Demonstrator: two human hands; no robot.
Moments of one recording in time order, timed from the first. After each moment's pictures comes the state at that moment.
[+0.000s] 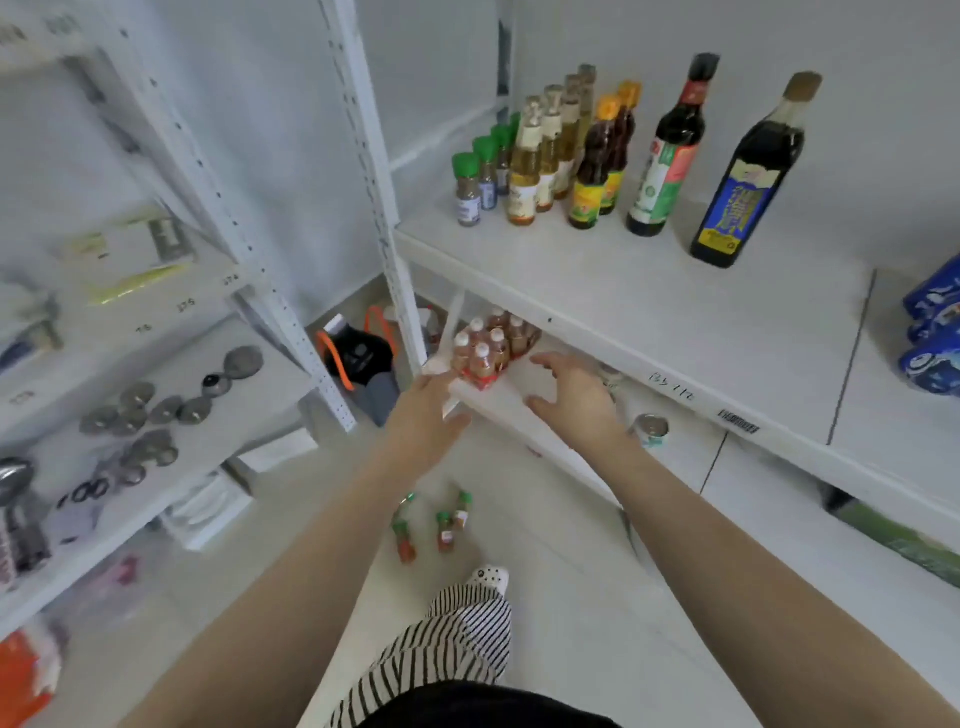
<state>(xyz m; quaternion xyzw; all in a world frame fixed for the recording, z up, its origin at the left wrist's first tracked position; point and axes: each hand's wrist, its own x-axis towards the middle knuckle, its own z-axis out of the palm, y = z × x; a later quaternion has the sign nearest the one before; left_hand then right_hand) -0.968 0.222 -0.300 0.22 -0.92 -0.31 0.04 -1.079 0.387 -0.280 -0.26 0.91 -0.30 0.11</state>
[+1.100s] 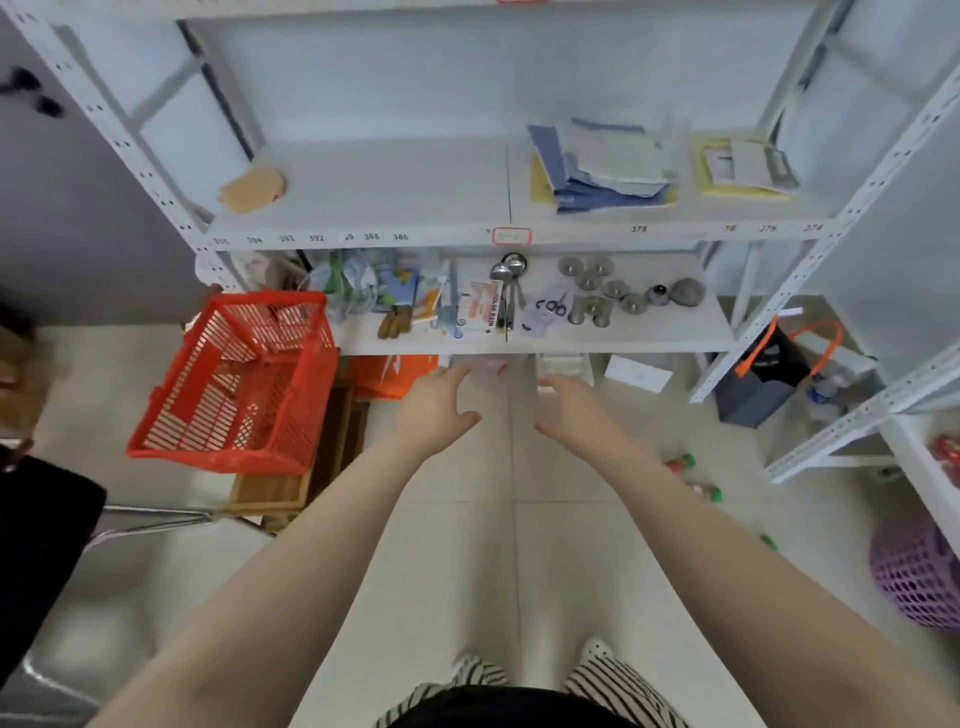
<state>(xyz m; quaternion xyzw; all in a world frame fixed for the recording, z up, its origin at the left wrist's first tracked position) -0.298 0.050 -0.298 0.59 -0.77 -0.24 0.07 -0.496 0.086 -0.297 -0.64 0.70 -0.11 0.29</state>
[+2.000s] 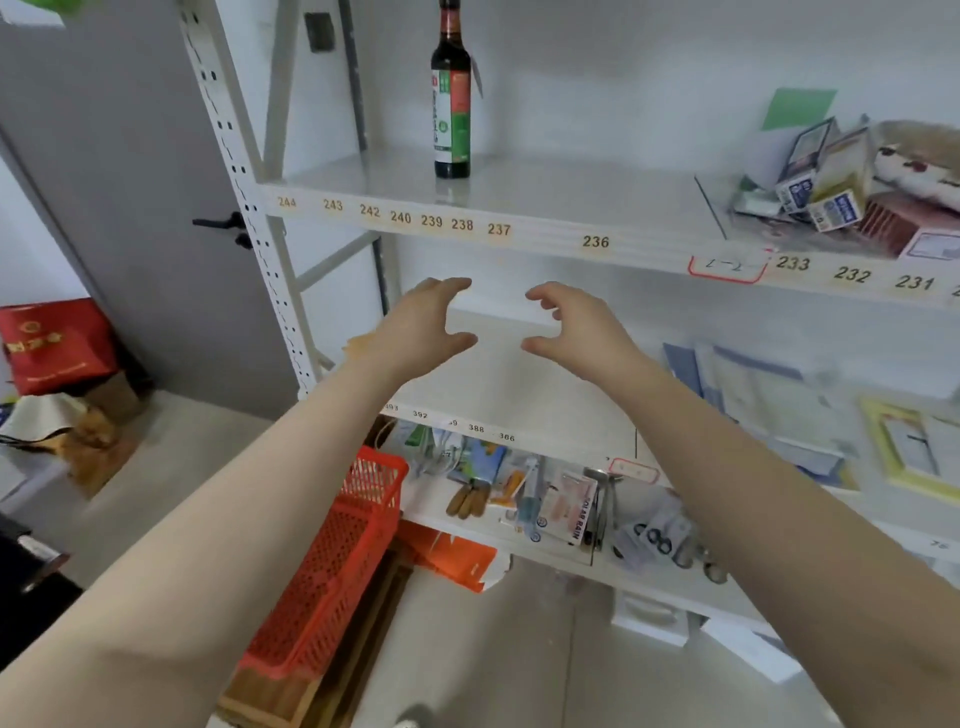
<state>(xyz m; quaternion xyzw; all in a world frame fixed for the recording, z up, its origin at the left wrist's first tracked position) -0.157 -0.256 -0.103 0.63 -0.73 -0.06 0.27 -0.365 -0.278 -0.096 -0.80 0.52 -0.26 0.14</state>
